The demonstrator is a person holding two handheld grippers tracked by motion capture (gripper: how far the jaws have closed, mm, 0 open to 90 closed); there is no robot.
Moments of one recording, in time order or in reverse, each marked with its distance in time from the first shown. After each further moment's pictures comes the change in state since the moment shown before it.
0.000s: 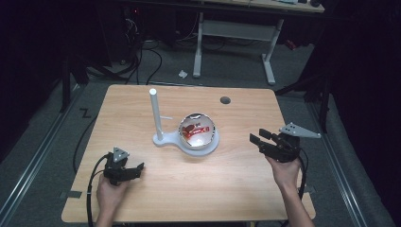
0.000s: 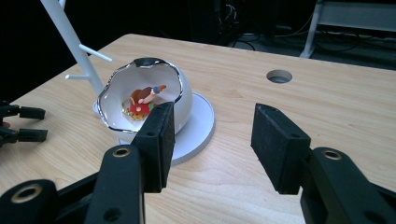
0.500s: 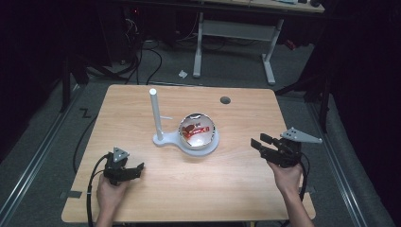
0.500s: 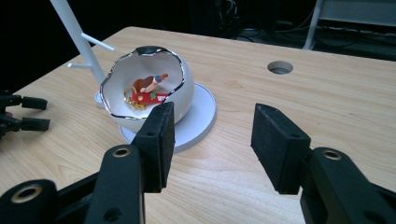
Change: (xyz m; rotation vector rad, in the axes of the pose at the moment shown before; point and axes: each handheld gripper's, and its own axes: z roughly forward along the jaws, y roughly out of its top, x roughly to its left) left arm 0.000 0.000 0.000 0.000 0.000 0.000; right arm 0.002 -0.010 -0.007 0.013 0.002 -0.004
